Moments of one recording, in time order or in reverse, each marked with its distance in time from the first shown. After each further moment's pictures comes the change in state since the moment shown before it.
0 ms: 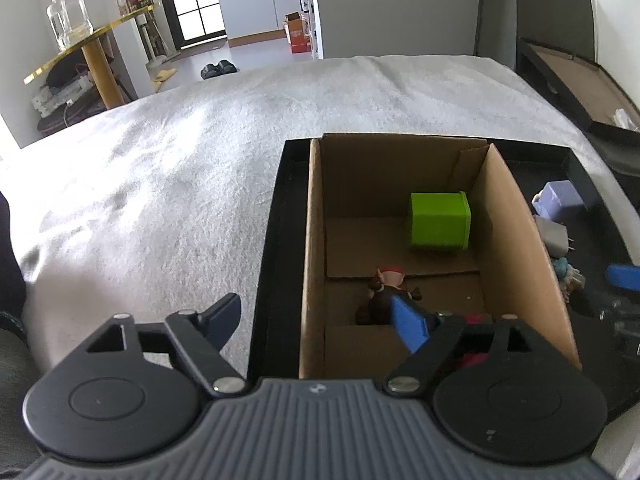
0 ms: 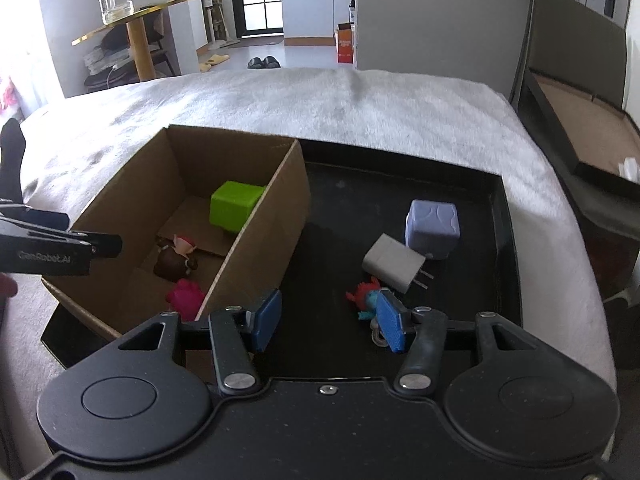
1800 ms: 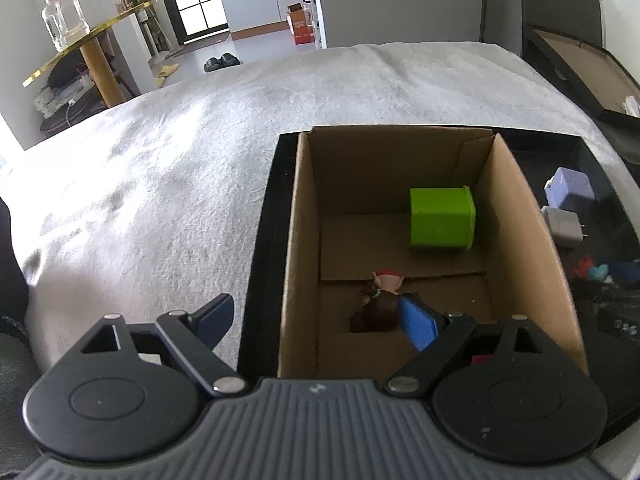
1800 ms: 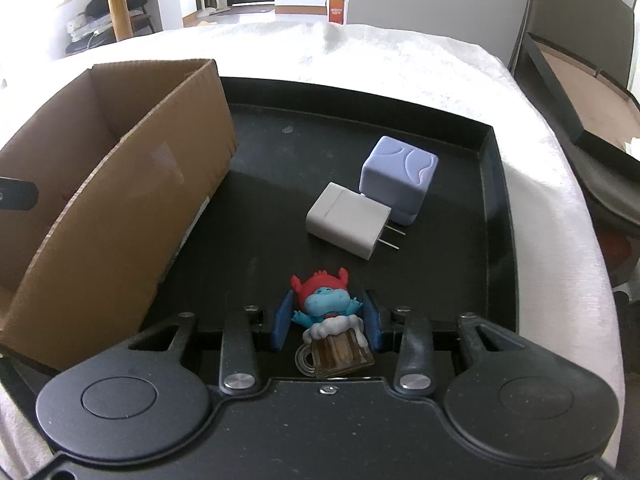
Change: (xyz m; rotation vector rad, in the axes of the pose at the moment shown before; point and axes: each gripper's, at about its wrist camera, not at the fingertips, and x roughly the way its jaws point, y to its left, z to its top) left arm 0.013 -0.012 0.005 0.015 0.032 0.035; right arm 0.055 -0.038 -0.015 -0.036 0.087 -0.042
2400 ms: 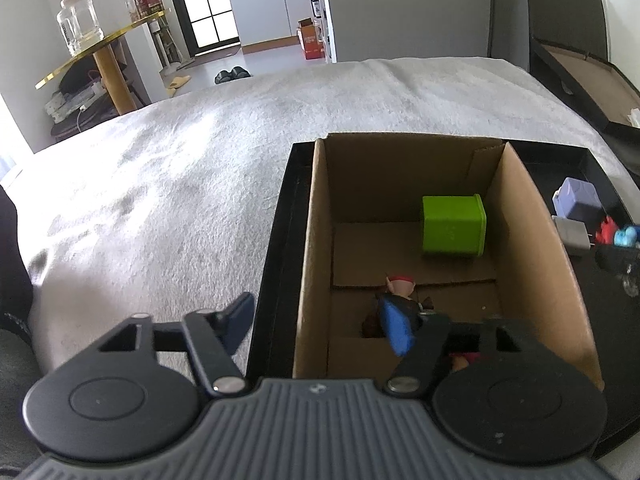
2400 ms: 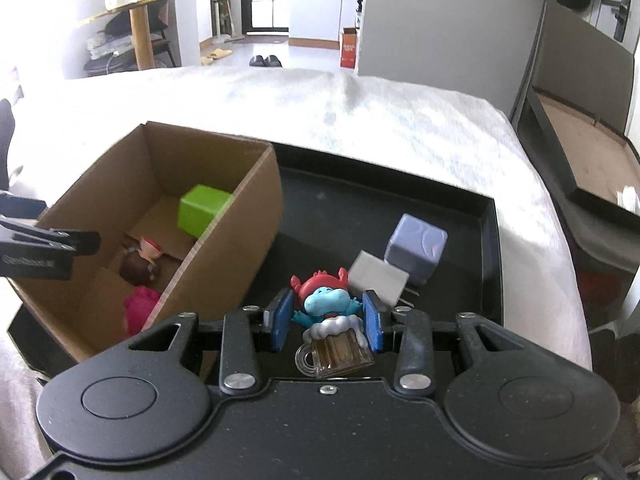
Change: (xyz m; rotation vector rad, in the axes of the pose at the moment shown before) left arm 0.000 0.004 -0.008 -0.023 -0.055 0.013; right arm -0.045 0.023 0.025 -0.050 -0.110 0.010
